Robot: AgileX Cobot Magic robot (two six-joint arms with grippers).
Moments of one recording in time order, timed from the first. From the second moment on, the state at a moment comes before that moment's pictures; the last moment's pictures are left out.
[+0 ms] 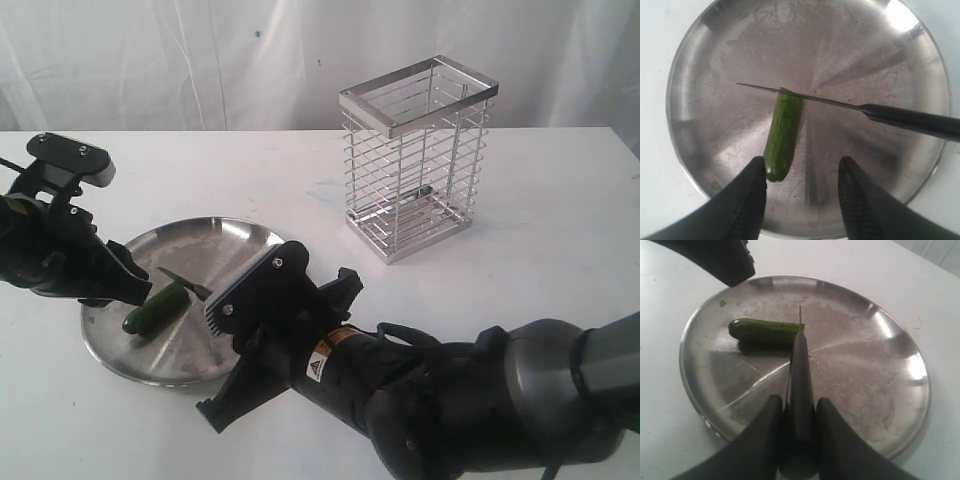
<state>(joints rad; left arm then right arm) -0.22 1.38 -0.75 -0.34 0.38 0.45 1.00 1.79 -0.70 0.38 -0.59 -0.37</state>
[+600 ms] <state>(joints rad) -0.22 1.38 -0.75 -0.34 0.38 0.45 1.00 1.79 -0.70 0.39 -0.58 -0.38</state>
